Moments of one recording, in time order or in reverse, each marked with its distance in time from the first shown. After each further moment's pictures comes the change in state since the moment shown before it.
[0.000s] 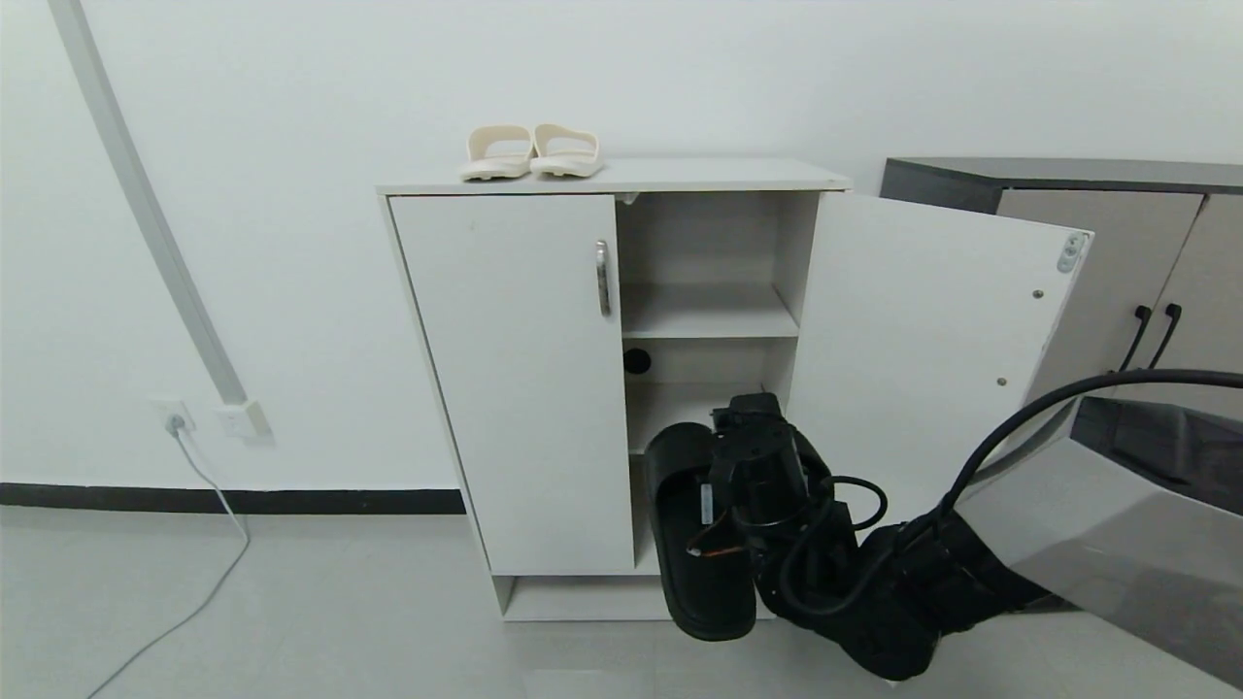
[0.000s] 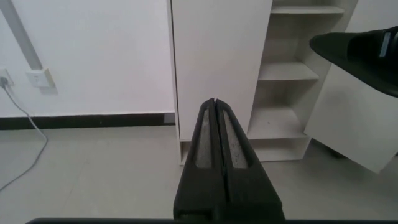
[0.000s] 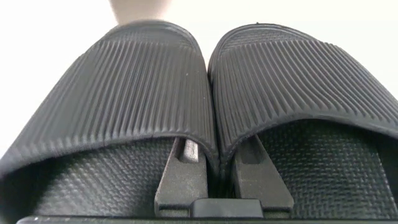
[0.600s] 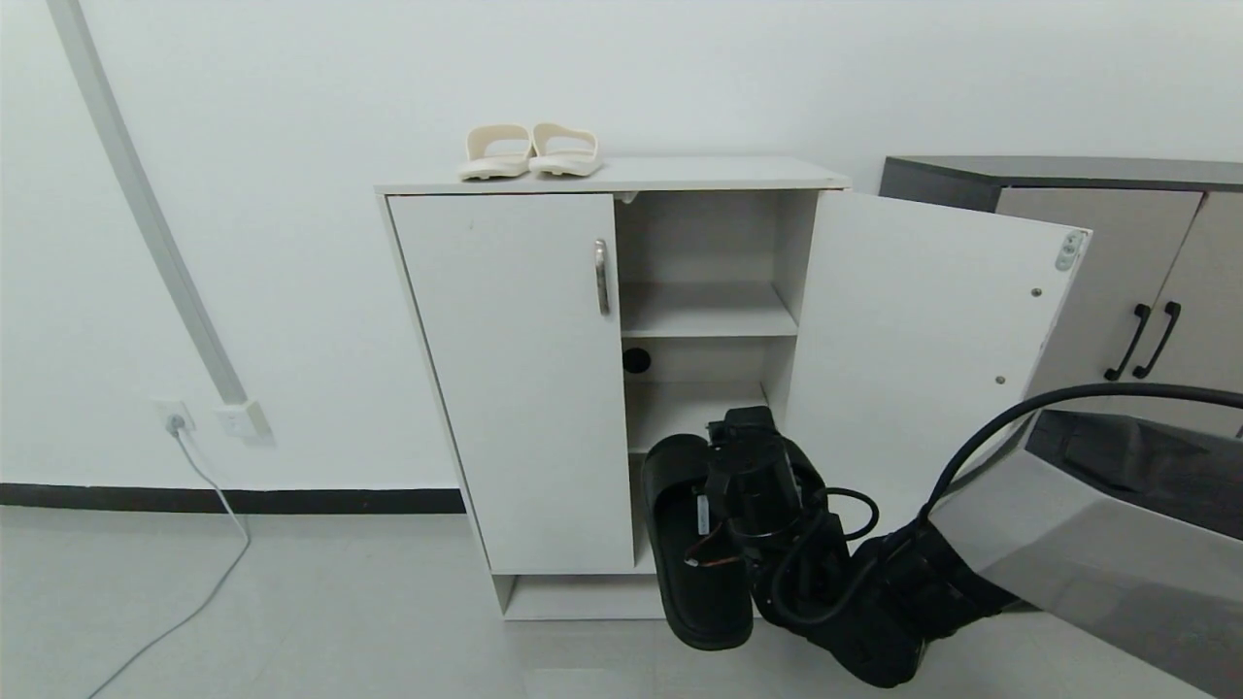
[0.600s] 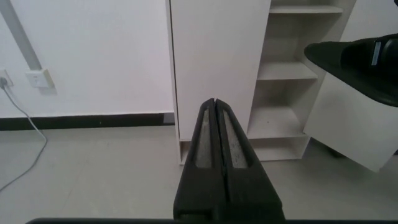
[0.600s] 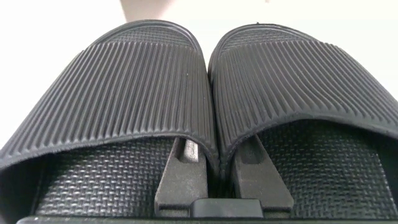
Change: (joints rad) left arm 0.001 0.001 0.000 0.000 -0.003 0.000; right arm 0.005 0.040 0.003 -0.036 0.016 0.001
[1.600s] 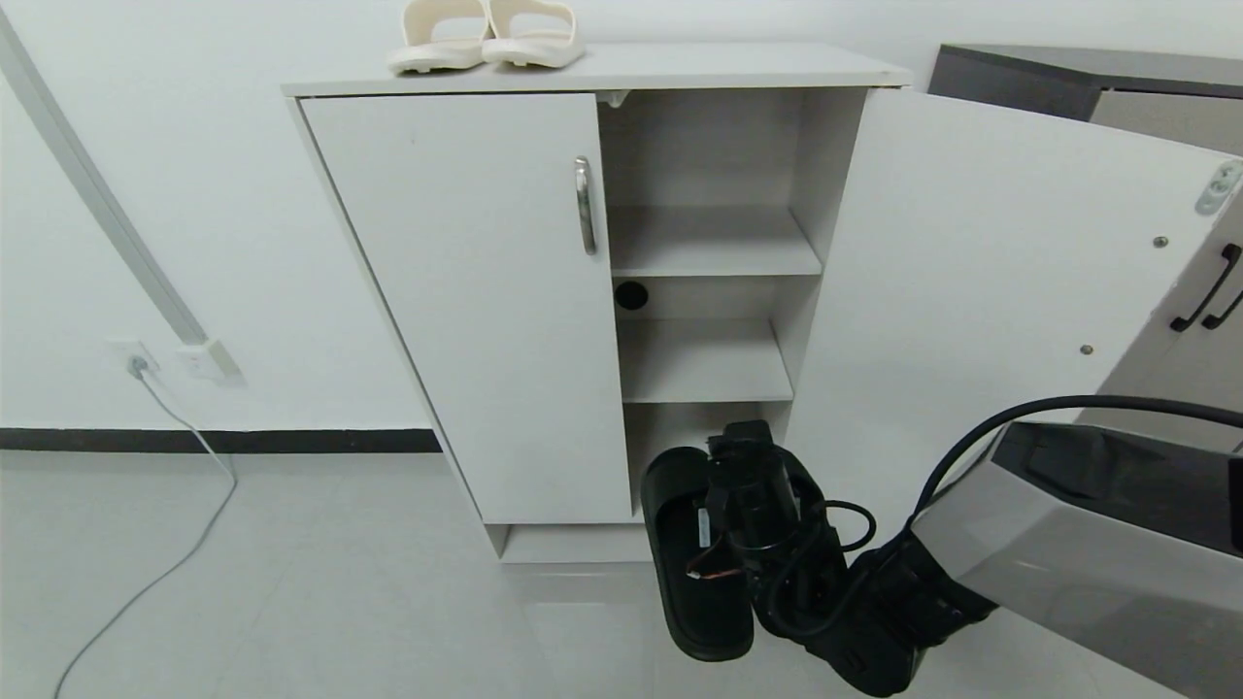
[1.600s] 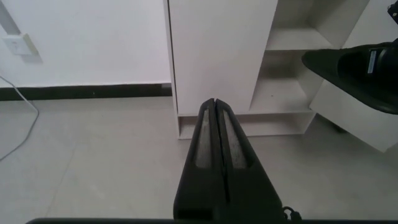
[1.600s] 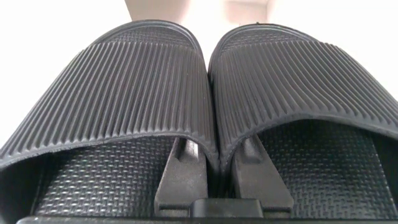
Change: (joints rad) left arm 0.000 0.001 0.000 0.001 -0.001 0.000; right arm 0.008 0.034 0.021 -0.034 0.019 -0.001
